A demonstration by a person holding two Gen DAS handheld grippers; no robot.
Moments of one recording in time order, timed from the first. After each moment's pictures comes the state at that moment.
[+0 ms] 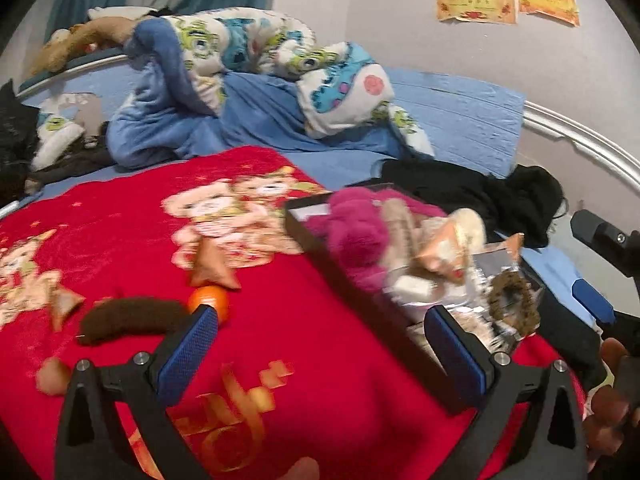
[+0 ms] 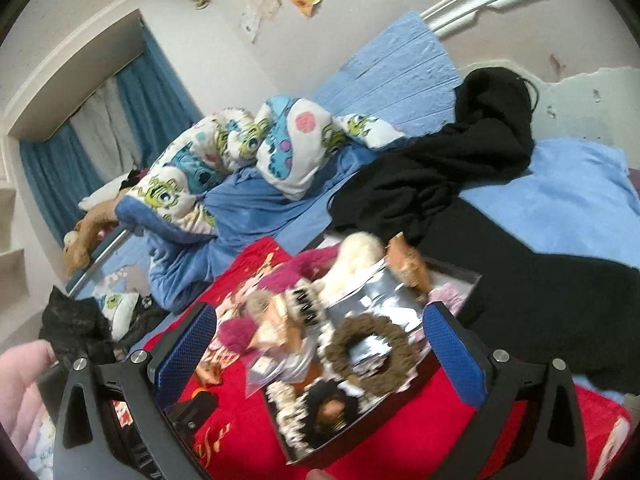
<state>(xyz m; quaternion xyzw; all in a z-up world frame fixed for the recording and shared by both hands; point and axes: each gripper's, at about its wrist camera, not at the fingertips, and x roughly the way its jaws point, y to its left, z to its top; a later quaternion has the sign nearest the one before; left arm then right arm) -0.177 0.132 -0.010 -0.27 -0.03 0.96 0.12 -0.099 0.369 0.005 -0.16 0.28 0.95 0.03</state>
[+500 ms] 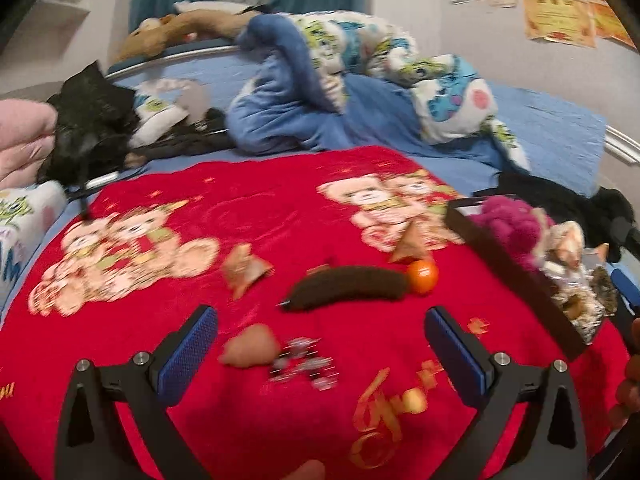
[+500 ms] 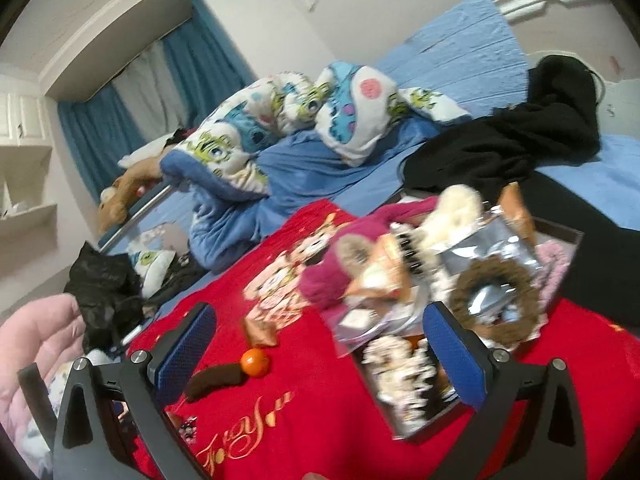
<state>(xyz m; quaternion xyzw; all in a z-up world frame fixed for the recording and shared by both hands) -0.133 -0.025 -0.012 -0.28 -0.04 0.96 -0.04 -0.120 0.290 0.001 -0.18 0.25 0.95 -0.06</state>
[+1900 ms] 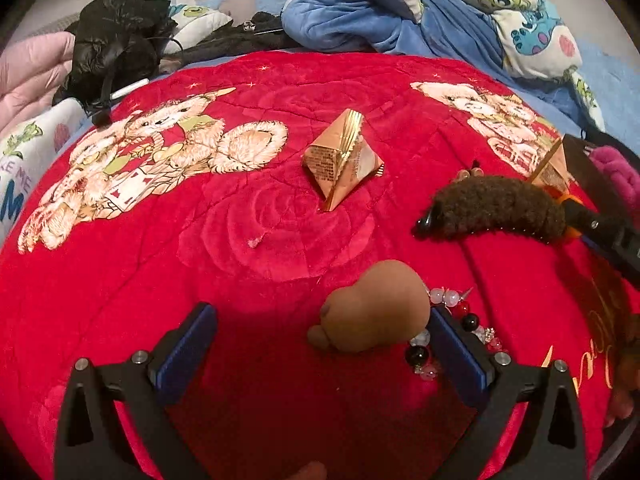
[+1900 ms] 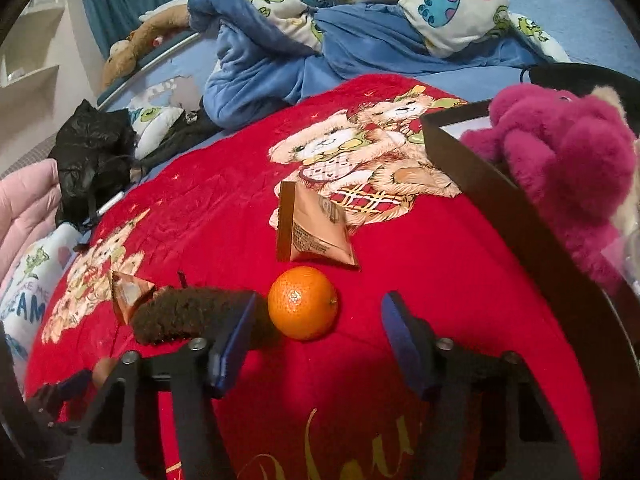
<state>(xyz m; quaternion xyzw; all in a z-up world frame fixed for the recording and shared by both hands) -0.202 -0.088 -0.102 -0.43 -0.06 0.90 -0.11 -0.254 0.145 -0.082 -0.36 0.10 0.92 -0.14</state>
